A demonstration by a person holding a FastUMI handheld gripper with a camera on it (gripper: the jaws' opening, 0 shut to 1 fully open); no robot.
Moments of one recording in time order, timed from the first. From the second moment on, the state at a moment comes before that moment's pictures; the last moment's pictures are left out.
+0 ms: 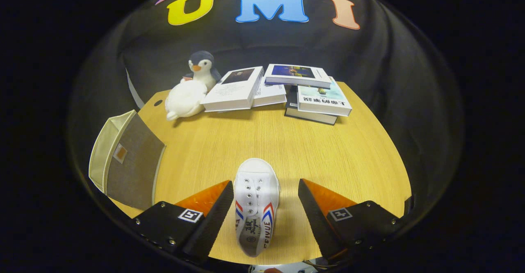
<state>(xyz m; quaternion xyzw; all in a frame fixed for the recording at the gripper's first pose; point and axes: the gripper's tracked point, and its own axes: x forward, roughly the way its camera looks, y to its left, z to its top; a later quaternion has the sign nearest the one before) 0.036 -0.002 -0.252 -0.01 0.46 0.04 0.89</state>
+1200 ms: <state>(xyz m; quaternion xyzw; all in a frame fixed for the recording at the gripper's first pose) -0.011 0.001 -0.341 -0.03 0.57 0.05 0.82</state>
